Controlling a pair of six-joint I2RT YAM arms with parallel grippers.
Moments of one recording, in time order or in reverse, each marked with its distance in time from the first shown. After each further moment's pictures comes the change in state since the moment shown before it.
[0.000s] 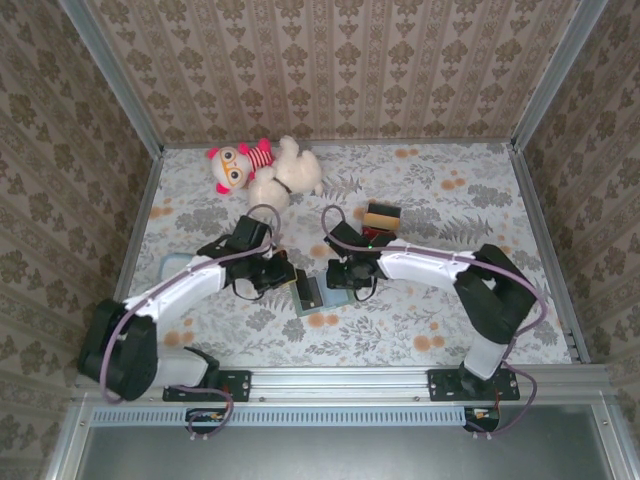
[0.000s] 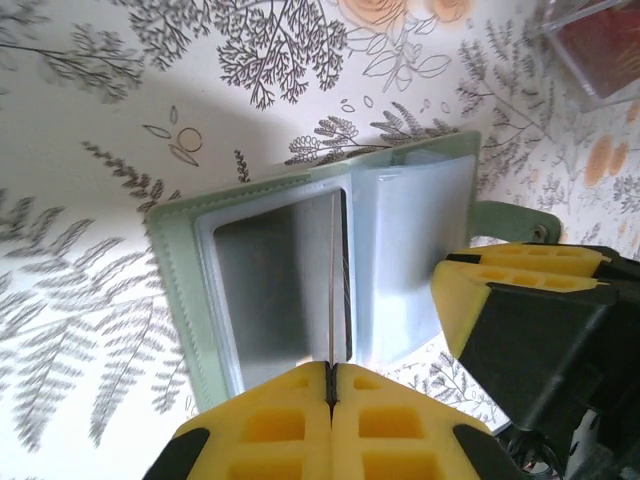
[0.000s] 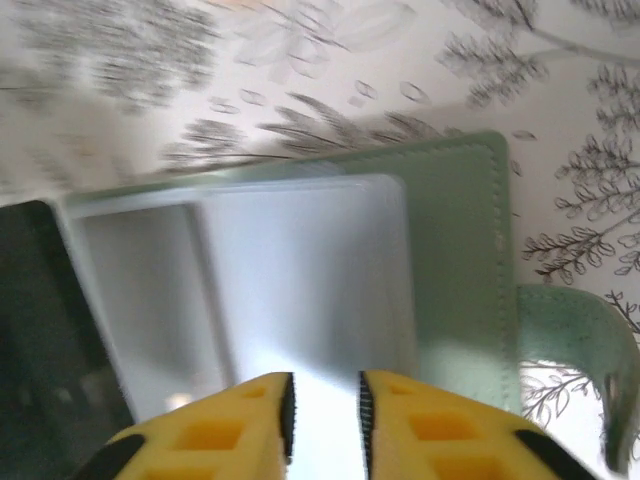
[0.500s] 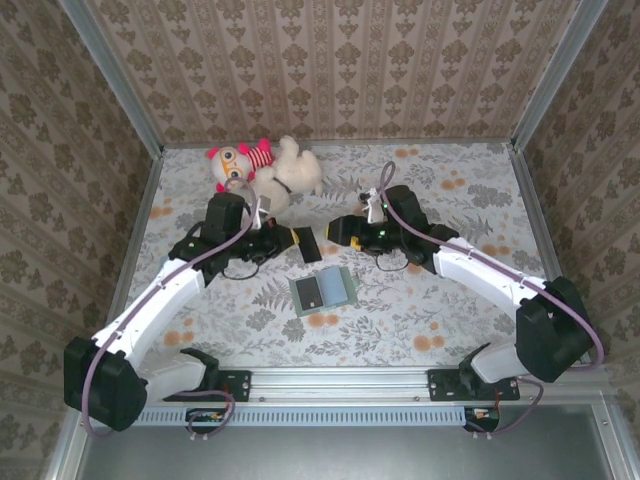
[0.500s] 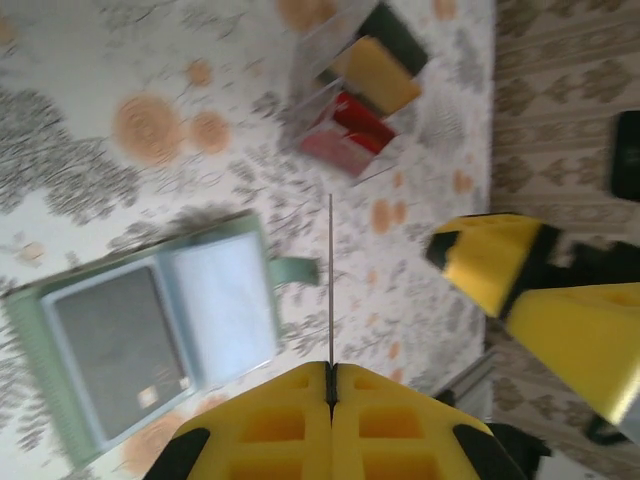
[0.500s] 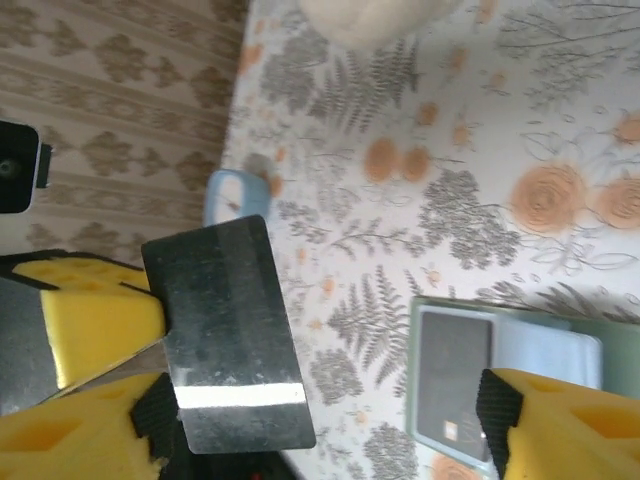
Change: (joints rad) left arm 0.059 -0.132 0.136 0.122 0.148 -0.074; right arm -0.251 -0.295 -0.135 0.394 -0.448 0.028
